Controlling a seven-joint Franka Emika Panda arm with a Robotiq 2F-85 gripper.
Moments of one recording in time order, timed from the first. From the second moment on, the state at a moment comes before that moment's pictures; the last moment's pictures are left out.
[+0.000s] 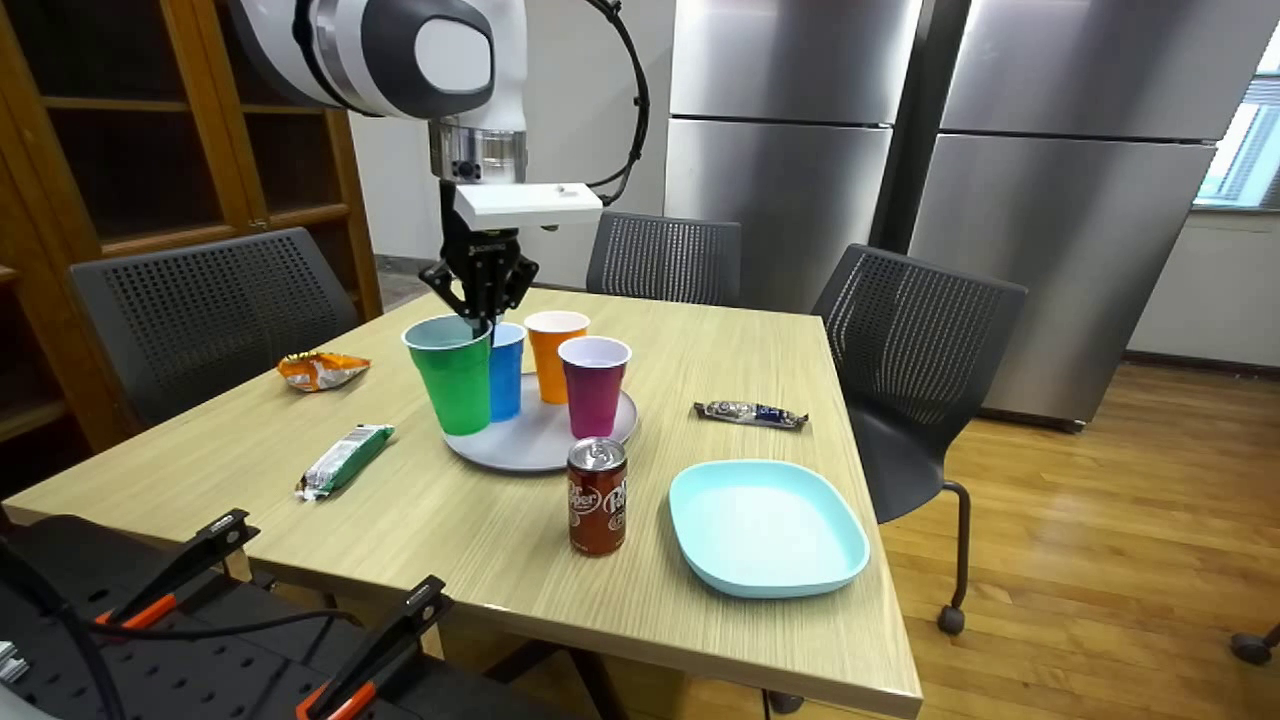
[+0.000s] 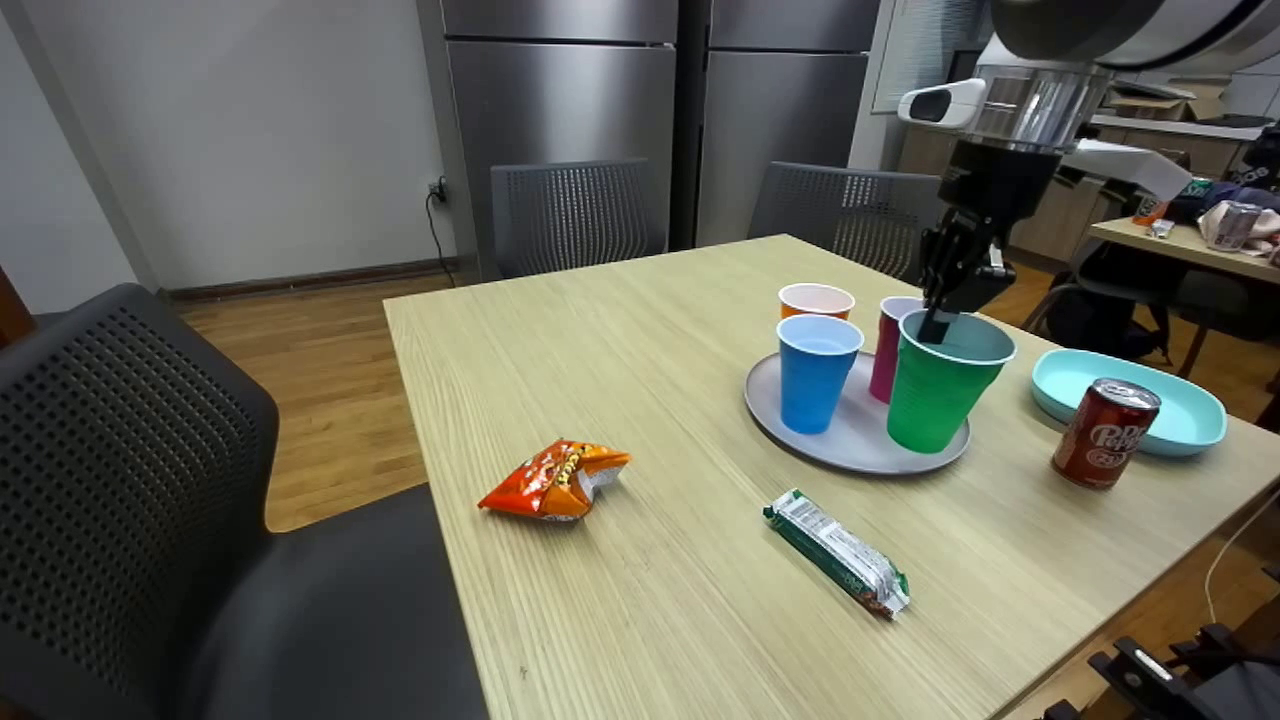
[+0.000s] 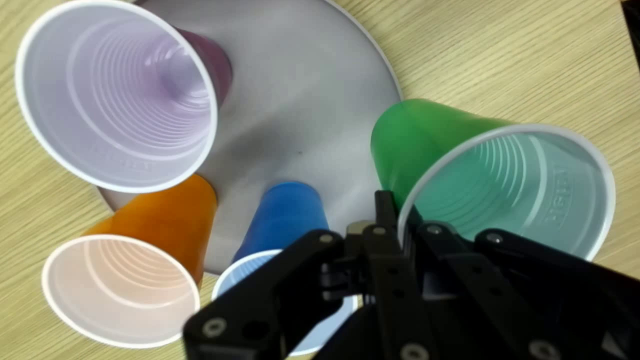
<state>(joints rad) -0.05 0.09 0.03 -2.51 0.15 2.62 -1.32</state>
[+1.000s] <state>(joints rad) -0.09 0.21 0.03 -2.40 0.18 2.62 -1.44</state>
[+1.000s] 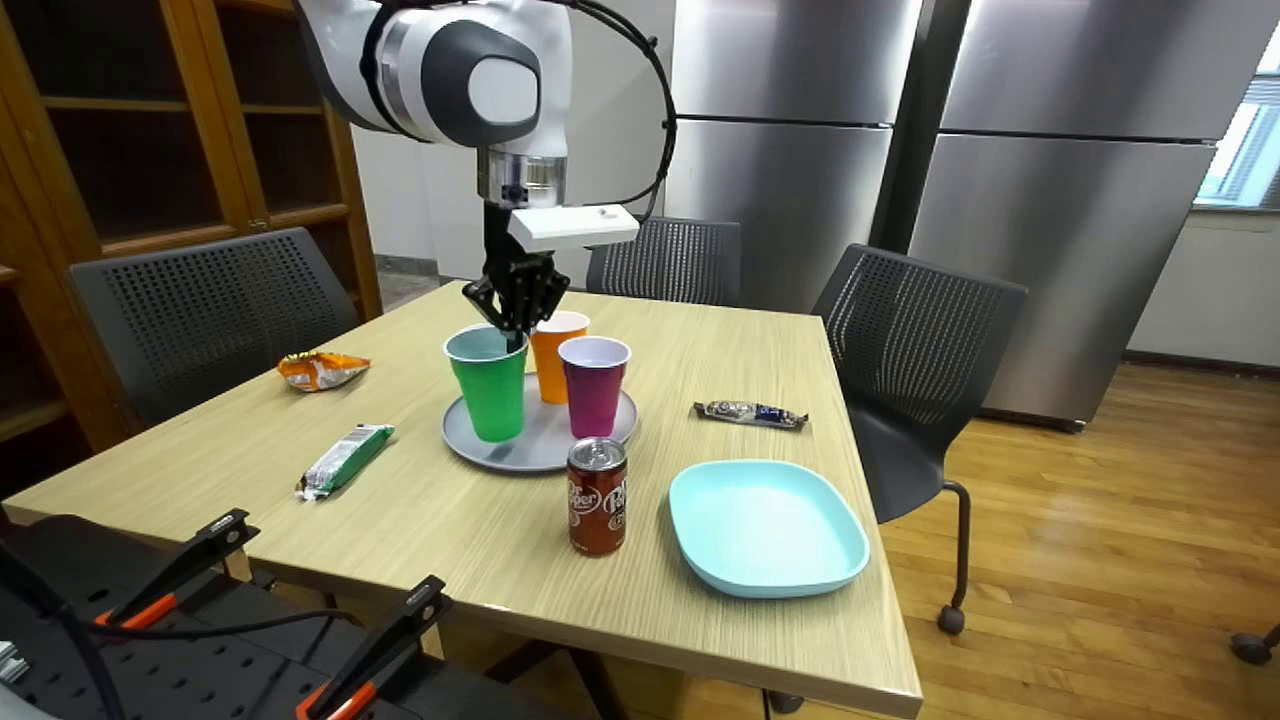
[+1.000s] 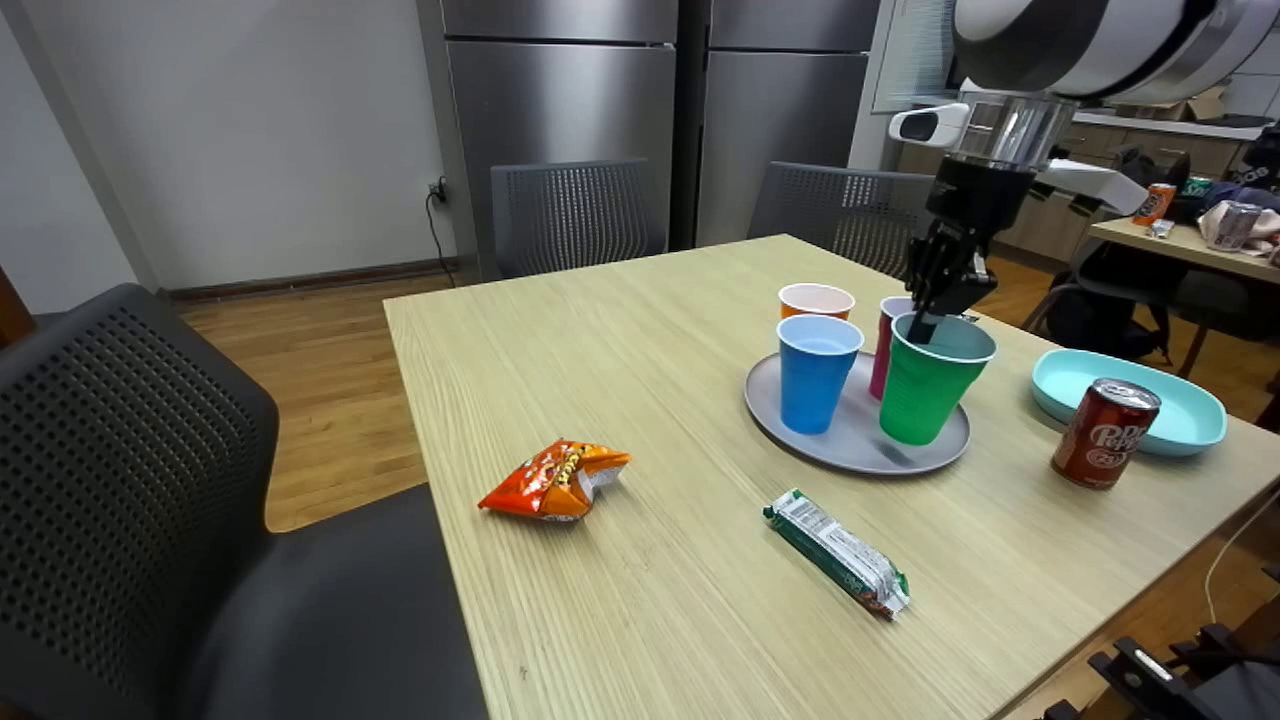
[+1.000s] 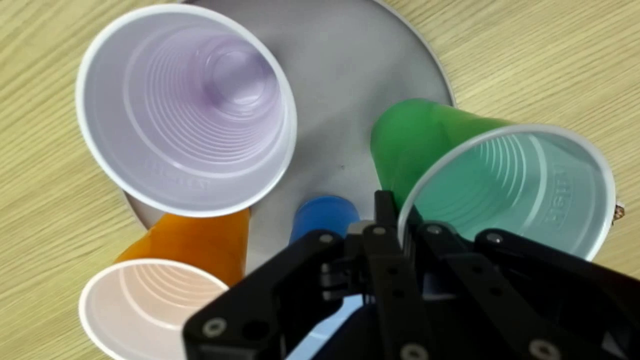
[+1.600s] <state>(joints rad) -0.11 0.26 0.03 -2.38 0.18 2.62 -1.47</state>
